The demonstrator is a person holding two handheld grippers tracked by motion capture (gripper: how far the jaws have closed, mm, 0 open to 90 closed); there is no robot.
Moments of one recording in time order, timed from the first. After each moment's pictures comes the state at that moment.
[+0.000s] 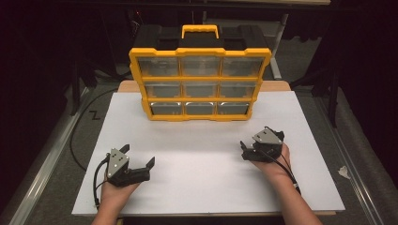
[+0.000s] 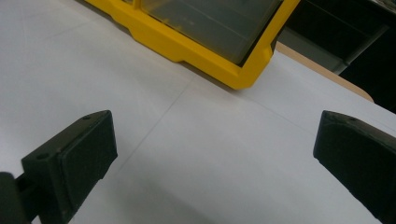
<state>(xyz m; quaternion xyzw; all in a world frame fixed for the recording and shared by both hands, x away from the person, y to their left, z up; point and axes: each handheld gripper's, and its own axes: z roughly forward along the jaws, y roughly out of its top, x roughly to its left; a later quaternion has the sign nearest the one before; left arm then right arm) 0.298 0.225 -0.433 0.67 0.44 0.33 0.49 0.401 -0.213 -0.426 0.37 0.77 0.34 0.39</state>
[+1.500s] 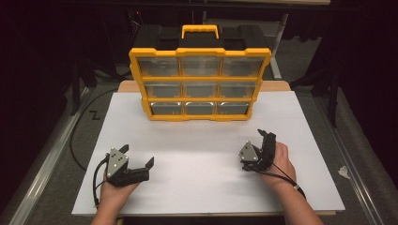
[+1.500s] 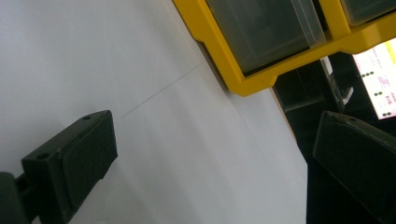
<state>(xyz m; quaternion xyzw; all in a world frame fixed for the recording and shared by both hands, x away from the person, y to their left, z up) 0.298 0.227 -0.434 0.68 0.44 0.33 0.49 0.376 -0.188 -0.430 0.17 0.83 0.16 0.50</state>
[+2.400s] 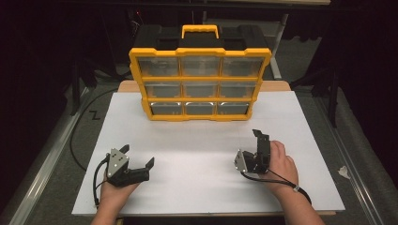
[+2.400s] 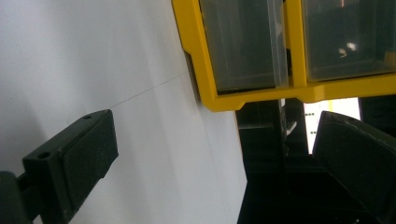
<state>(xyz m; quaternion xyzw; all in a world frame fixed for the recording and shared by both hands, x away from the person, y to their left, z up) 0.298 0.227 -0.434 0.68 0.44 0.33 0.49 0.359 -0.174 -0.425 0.05 0.82 0.08 0.57</state>
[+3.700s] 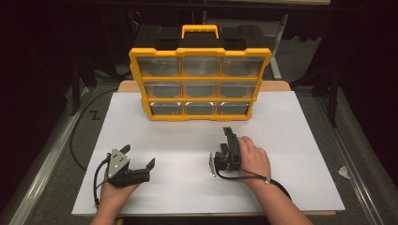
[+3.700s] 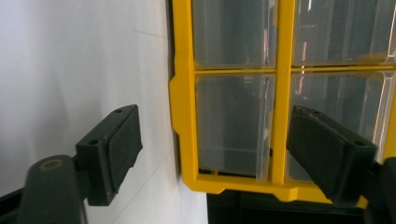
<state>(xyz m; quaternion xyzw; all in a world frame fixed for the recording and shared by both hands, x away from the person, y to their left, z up) 0.298 0.226 -0.434 0.69 0.43 0.33 0.49 0.370 -0.102 -0.446 -0.04 0.78 0.06 0.63</state>
